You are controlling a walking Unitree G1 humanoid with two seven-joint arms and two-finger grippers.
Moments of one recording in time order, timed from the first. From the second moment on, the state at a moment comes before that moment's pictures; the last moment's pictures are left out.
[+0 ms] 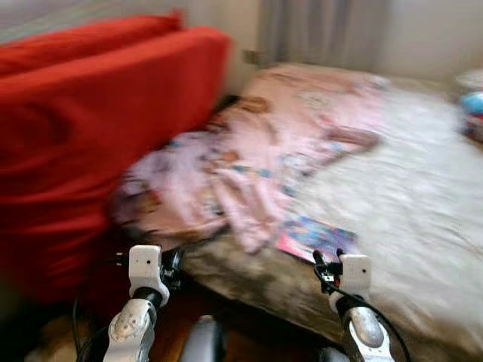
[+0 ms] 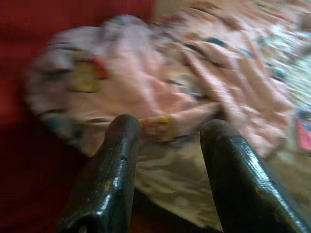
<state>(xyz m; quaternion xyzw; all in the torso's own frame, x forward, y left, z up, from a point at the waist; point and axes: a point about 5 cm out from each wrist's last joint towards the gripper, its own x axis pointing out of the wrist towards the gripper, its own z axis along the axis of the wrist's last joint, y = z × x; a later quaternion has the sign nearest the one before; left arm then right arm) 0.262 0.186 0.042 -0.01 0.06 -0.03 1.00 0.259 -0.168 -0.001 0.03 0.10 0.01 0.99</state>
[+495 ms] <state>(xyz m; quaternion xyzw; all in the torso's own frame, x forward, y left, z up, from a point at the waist) 0.259 0.184 0.037 -0.01 0.07 -0.03 1.00 0.261 -0.172 0.003 0.03 0.09 -0.01 1.00</state>
